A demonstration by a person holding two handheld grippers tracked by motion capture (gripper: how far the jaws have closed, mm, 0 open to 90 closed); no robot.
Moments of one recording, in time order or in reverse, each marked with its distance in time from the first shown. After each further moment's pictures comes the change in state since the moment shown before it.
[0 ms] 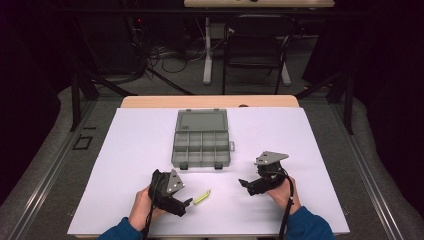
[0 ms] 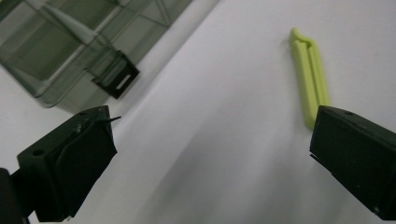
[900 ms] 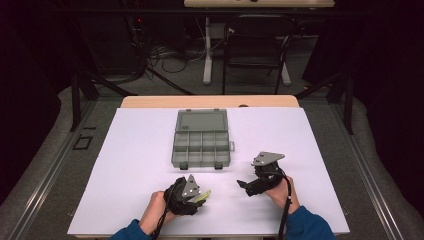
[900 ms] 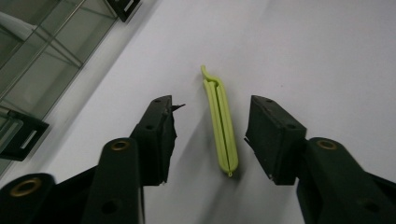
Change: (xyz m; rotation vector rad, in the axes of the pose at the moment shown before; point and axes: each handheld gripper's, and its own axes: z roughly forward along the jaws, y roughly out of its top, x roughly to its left) left arm -0.025 0.023 0.012 0.006 -0.163 0.076; right arm 0.003 0.002 0.005 0.022 0.009 -0.042
